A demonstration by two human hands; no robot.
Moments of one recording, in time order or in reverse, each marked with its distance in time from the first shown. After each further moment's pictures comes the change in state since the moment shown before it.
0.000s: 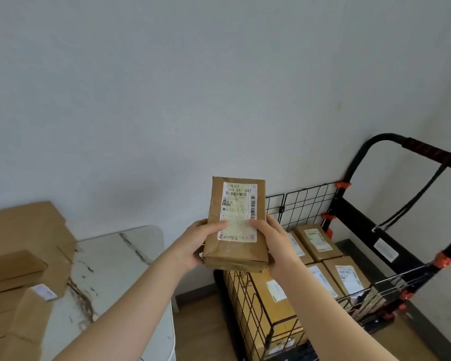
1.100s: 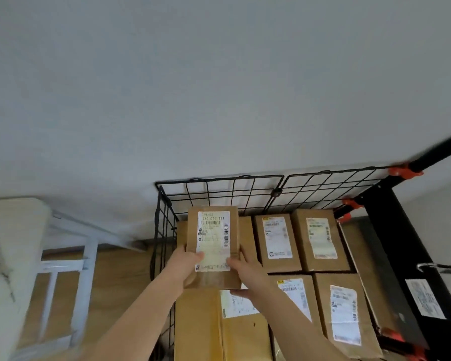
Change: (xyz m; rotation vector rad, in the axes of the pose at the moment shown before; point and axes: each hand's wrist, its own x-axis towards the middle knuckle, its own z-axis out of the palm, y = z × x) left_hand 0.294 -0.132 0.098 -0.122 0.461 -0.541; right_hand 0.279 0.096 -0.148 -0.499 -0.184 0.749
